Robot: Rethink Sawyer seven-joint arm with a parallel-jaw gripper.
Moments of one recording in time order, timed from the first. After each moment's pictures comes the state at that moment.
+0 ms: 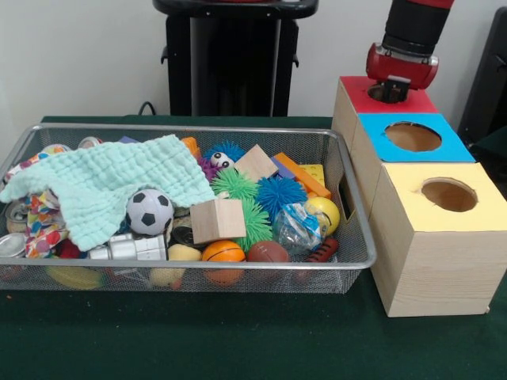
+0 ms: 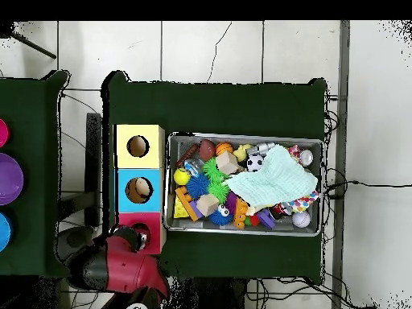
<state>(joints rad) 0.44 -0.63 -0.26 2.08 0.44 0.07 1.76</state>
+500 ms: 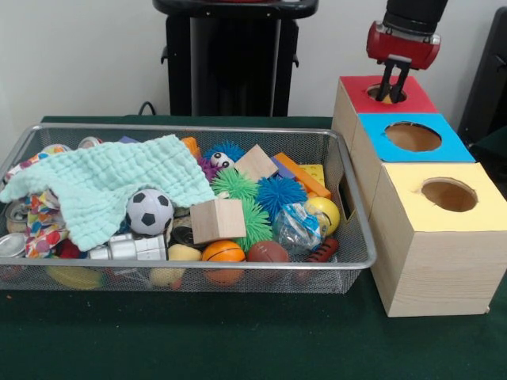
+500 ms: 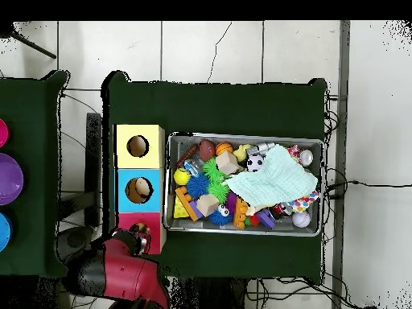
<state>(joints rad) 0.47 -0.69 -0.32 2.08 0.44 0.17 1.76</state>
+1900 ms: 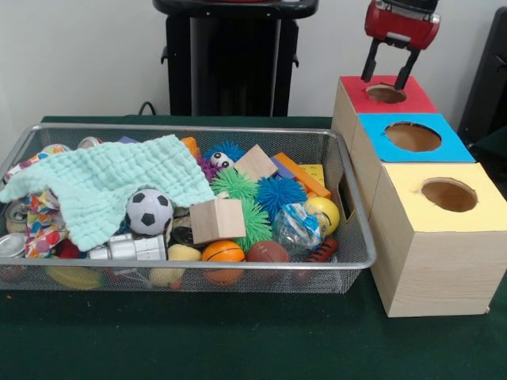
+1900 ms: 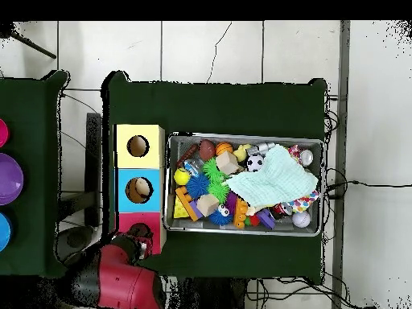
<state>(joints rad) 0.54 -0.72 -0.42 2.06 0.44 0.24 1.76</state>
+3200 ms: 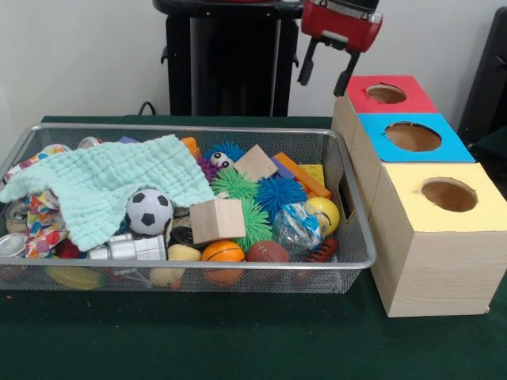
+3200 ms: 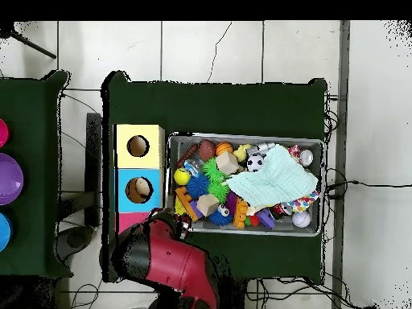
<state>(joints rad) 0.31 -0.73 -0.45 1.97 0.30 0.29 1.76</state>
